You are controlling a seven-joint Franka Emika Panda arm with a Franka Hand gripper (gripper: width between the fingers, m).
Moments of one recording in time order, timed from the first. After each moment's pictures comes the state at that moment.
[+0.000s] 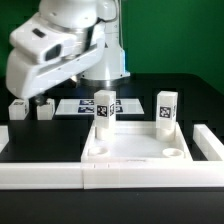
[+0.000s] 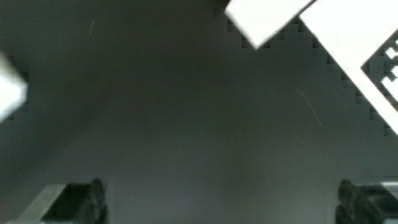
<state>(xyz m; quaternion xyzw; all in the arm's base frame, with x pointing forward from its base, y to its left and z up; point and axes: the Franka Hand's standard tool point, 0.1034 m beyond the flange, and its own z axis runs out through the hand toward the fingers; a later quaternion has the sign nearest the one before) 0.457 -0.116 0.072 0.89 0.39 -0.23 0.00</state>
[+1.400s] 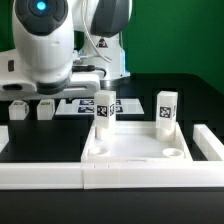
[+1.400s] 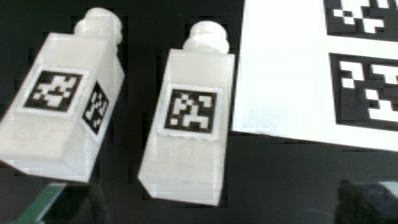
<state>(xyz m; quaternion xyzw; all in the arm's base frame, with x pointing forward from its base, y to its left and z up) 0.391 -0.130 0.033 0.91 0.06 -0.41 0.02</state>
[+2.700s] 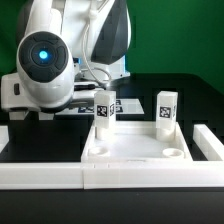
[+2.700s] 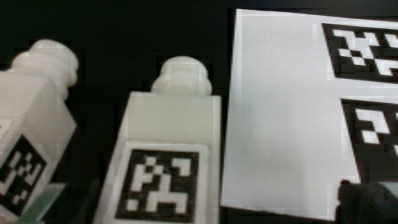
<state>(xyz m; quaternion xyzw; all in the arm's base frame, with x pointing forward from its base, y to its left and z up) 0.353 -0.129 0.007 0.88 0.05 -0.48 0.01</state>
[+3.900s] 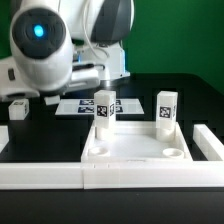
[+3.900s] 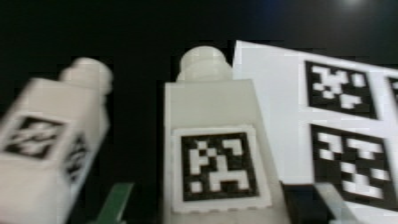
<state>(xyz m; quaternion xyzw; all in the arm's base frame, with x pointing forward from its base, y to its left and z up) 0.385 -0.131 0.063 0.87 0.11 -0.47 -0.02</state>
